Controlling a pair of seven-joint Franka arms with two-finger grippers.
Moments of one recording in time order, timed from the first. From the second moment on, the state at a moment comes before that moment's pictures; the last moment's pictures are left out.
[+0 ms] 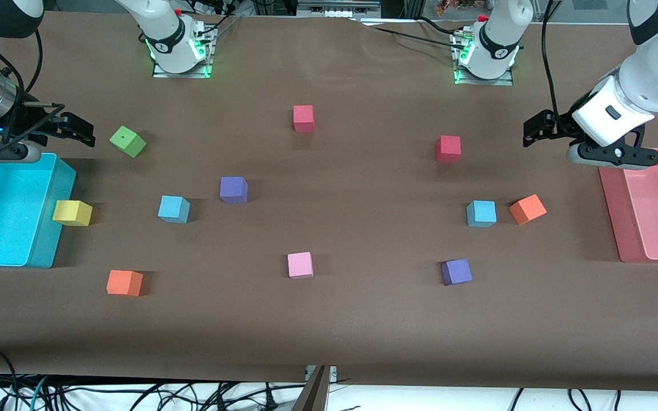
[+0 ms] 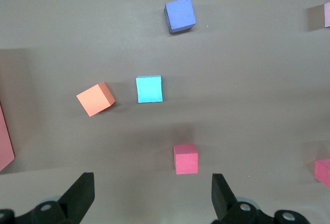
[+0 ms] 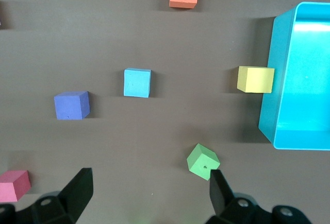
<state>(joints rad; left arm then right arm) -0.20 0.02 0.06 -1.67 -0.07 1.58 -0.06 0.07 0.00 -0.02 -1.70 -0.02 1.61 0.04</state>
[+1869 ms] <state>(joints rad) -0.20 0.02 0.06 -1.67 -0.07 1.58 -0.06 0.07 0.00 -0.02 -1.70 -0.02 1.61 0.04</state>
